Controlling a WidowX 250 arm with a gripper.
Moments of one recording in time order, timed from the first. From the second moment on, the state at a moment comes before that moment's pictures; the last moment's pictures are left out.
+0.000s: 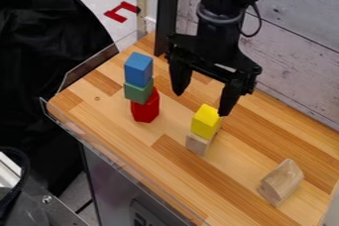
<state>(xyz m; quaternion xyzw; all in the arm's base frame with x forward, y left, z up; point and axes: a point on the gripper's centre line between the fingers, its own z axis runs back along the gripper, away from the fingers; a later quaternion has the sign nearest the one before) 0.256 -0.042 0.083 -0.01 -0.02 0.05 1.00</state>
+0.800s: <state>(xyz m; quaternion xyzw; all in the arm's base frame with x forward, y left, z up) 0.269 -0.041 0.049 -0.02 0.02 0.04 1.00</state>
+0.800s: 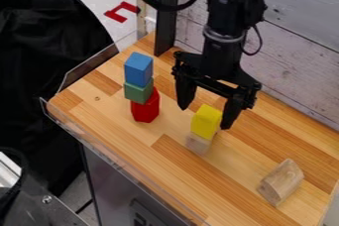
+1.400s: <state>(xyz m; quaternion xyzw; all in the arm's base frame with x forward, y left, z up) 0.273 -0.033 0.029 -0.03 0.04 0.06 1.00</state>
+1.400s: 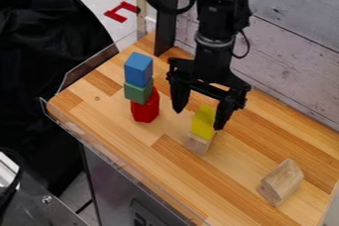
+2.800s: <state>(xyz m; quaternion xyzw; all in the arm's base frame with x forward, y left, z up) 0.273 -0.027 0.082 -0.01 -0.04 0.12 0.99</state>
